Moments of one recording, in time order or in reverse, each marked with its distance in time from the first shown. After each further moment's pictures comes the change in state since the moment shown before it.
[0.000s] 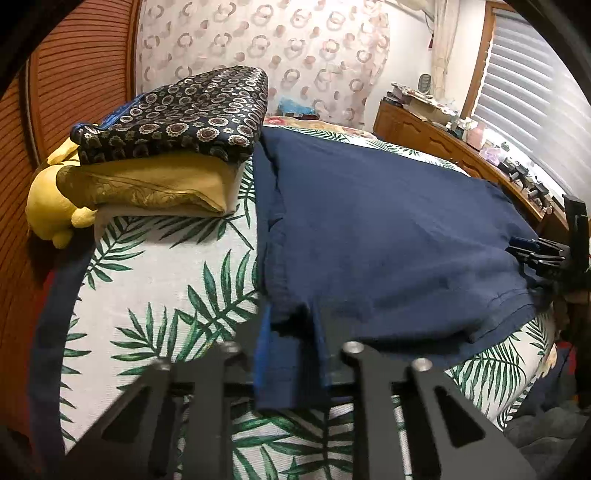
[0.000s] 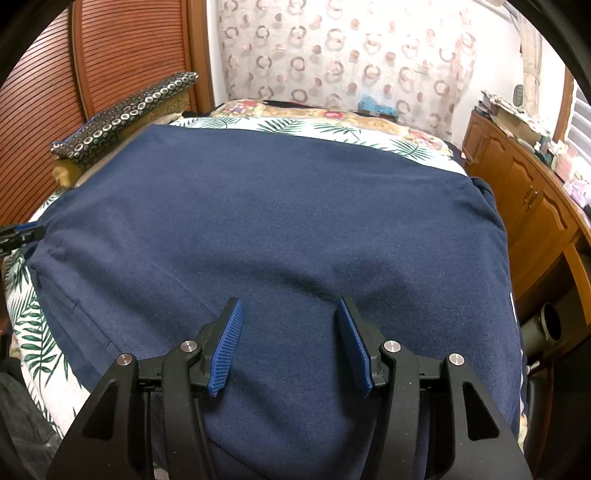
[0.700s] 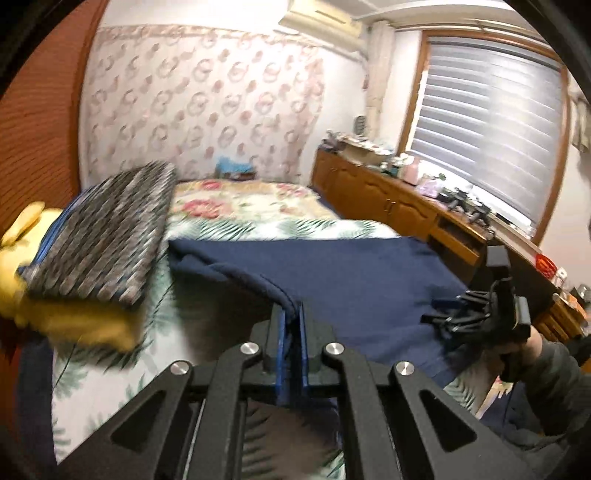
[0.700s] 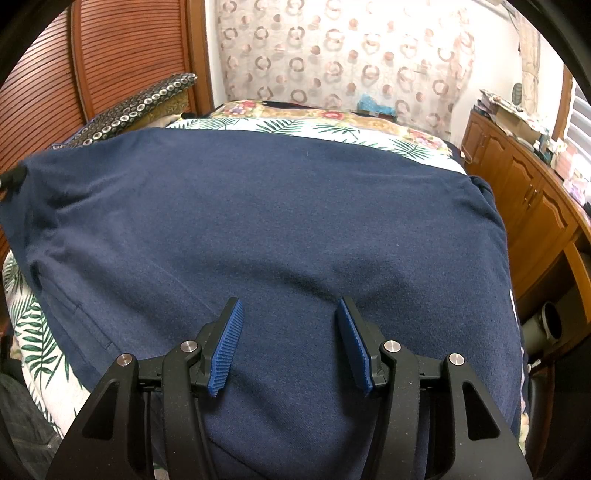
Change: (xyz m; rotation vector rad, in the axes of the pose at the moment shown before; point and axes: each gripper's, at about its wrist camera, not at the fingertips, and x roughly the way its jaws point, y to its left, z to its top) left arm -0.045 -0.075 0.079 0.129 -0.219 -0.218; right arm -0.003 -0.001 0.000 0.007 -0.008 -0.023
